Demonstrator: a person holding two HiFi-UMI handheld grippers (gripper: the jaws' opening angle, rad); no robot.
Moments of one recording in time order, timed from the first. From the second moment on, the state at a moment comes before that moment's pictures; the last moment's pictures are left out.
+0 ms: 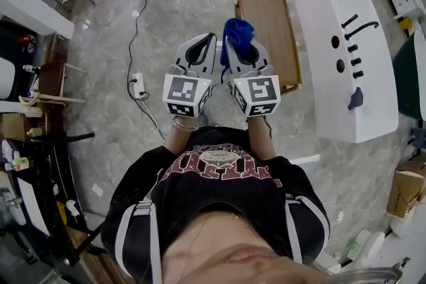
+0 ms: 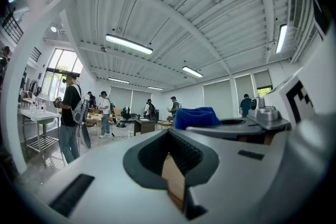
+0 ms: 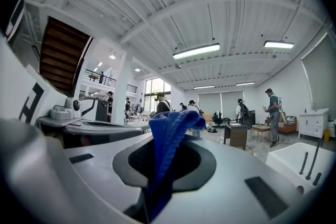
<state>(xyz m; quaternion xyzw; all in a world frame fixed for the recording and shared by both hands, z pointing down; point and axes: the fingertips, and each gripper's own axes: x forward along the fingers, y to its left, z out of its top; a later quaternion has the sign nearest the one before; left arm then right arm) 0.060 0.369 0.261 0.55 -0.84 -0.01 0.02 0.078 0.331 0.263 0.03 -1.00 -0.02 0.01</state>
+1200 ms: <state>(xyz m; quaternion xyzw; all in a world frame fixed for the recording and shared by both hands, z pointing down) -0.144 0.293 0.264 0.58 -0.81 -0.01 0.03 -0.119 0.258 0.269 0.08 -1.00 -0.01 0.02</state>
